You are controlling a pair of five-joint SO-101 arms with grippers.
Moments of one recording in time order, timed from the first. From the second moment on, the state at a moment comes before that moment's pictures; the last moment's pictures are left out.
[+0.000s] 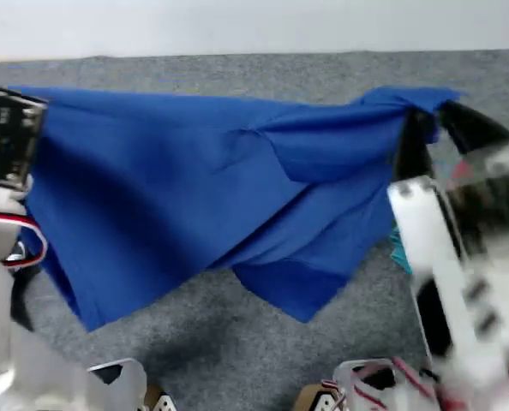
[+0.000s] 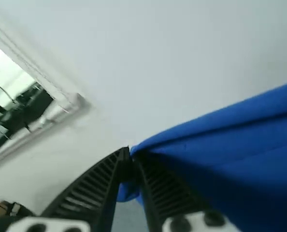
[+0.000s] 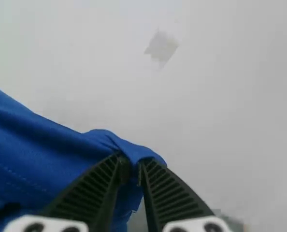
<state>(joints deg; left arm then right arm) -19.3 -26.0 -44.3 99.4 -32.9 -7.6 -24.8 -58.6 100.6 25.1</state>
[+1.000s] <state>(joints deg) -17.4 -10.5 7.4 98.4 -51.3 -15.1 -0.2 -6.3 69.3 25.1</state>
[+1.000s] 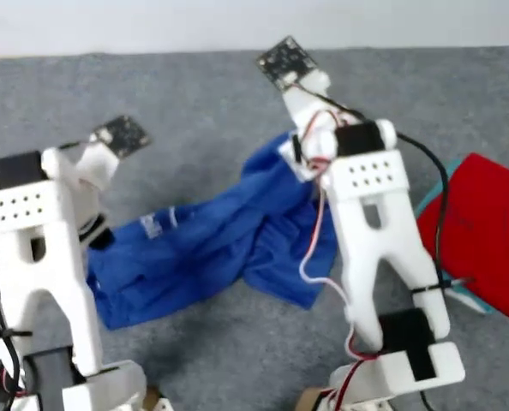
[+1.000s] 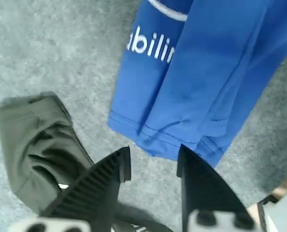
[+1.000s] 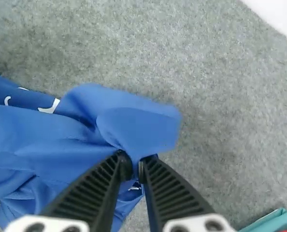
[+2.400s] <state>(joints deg) -10.5 -11.8 27.4 84.5 -63.7 -8.6 0.4 -6.3 70.5 23.0</state>
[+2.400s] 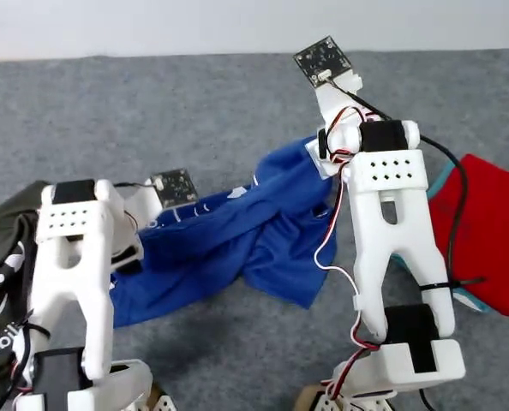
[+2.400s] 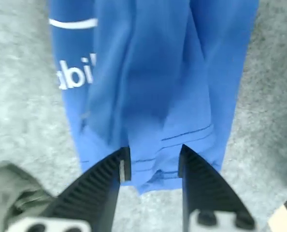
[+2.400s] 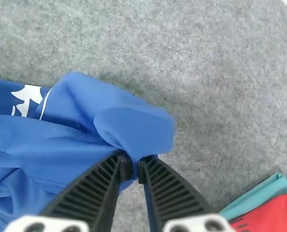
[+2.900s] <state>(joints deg) -12.0 -11.8 29.1 73.8 -65.2 -8.6 0.4 -6.3 70.5 22.8</state>
